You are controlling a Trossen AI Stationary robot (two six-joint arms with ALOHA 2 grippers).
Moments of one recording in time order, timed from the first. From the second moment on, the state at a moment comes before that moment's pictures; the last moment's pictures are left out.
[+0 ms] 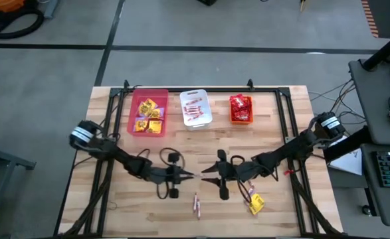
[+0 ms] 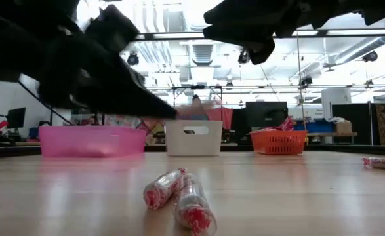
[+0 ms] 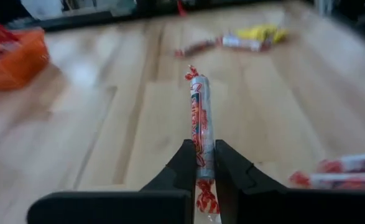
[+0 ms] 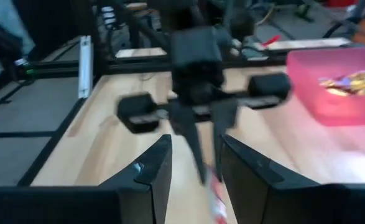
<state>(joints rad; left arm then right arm) -0.44 1.80 0.61 0.80 -0.45 -0.08 0.42 1.64 0.78 0.60 0.35 0.18</state>
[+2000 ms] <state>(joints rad) -0.48 1.55 0.59 0.86 -0.62 -0.09 0.32 1.74 0.87 0.82 0.41 0.10</state>
